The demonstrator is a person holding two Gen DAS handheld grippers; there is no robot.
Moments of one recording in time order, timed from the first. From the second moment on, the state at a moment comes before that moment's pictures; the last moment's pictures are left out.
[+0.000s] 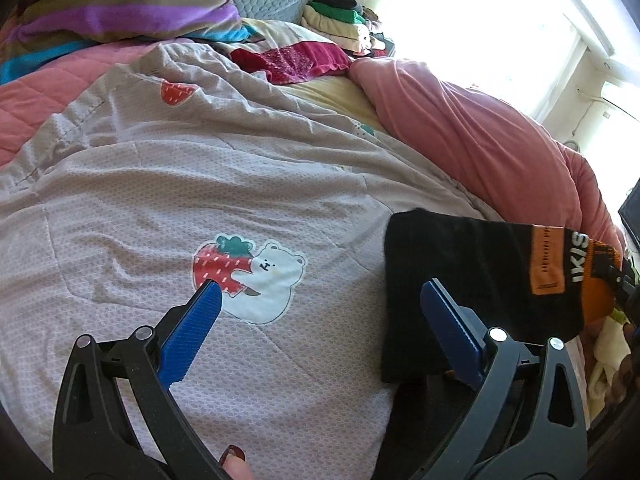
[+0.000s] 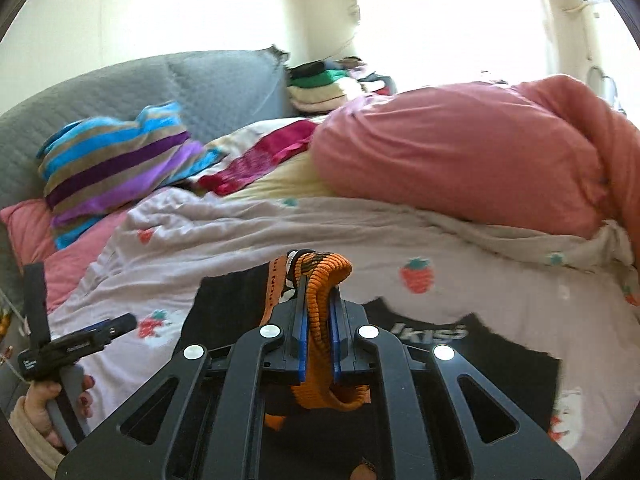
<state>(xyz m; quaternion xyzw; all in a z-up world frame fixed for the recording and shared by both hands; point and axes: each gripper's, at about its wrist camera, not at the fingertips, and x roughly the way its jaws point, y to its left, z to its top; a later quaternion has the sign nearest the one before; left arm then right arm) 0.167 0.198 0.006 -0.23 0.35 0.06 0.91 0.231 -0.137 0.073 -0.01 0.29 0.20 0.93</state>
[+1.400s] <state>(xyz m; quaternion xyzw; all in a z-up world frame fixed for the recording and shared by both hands) 0.251 0.028 -0.037 -0.09 0.48 -0.11 0.87 0.229 -0.256 -0.009 0.00 0.37 0.05 0.93</state>
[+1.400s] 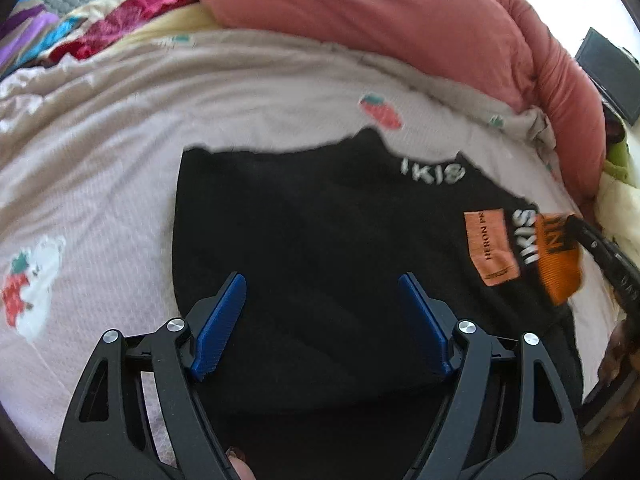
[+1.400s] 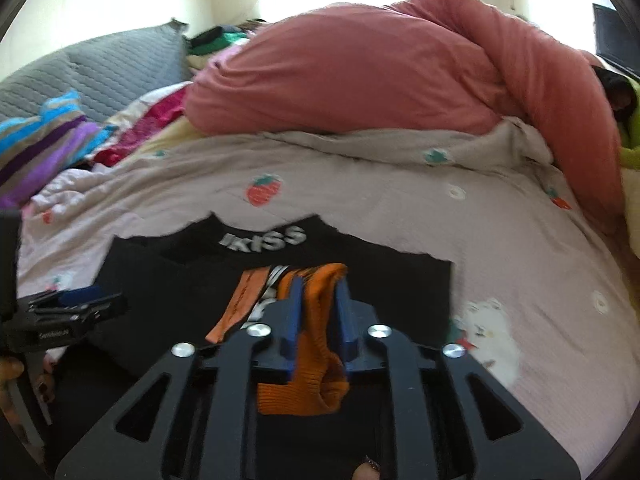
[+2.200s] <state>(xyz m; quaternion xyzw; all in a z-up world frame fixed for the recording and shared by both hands) 0.235 0.030 -0.049 -0.05 0.48 -0.12 0.87 0.211 -0.234 -0.072 -0.02 0.46 0.10 0.88</state>
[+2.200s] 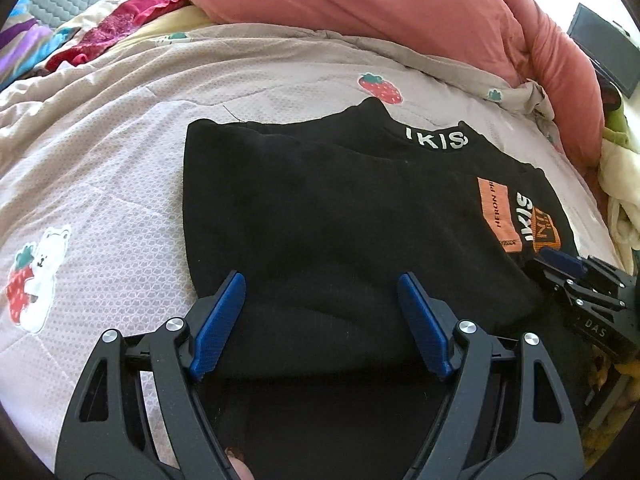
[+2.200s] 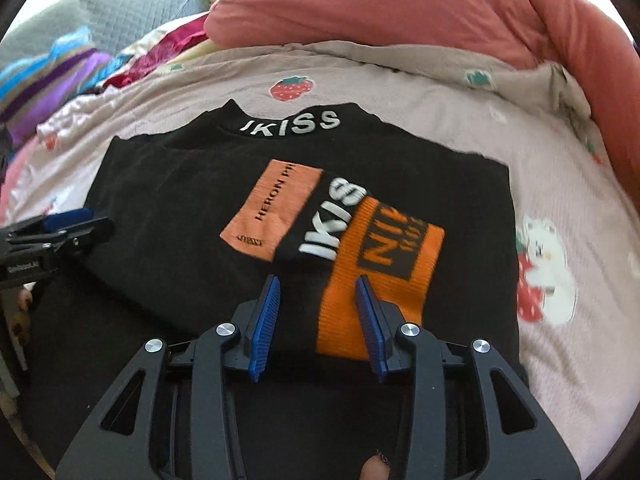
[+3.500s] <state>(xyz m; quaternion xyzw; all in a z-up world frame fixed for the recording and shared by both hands) 0.187 0.045 -0.019 -0.06 0.44 -0.12 0.89 0.170 -0.230 -0.034 0.01 0.43 0.12 0.90</state>
